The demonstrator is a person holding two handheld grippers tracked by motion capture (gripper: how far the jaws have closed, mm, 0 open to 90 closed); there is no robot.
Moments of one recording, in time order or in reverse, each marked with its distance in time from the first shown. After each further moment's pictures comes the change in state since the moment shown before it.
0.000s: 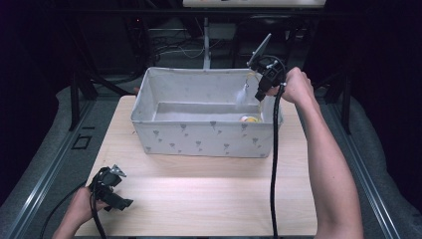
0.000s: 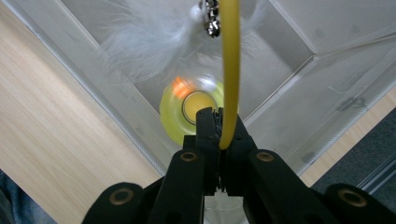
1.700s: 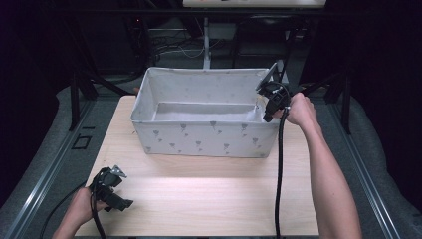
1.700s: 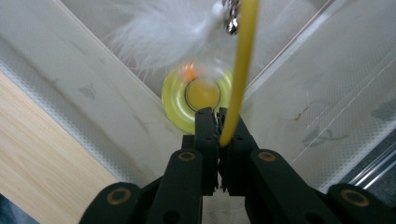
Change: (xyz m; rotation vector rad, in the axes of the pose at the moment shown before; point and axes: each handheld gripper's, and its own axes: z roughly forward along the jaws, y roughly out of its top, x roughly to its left) left arm -0.002 0.000 0.000 0.001 0.002 0.008; right arm -0.015 -0.044 0.064 0.079 0.017 0.071
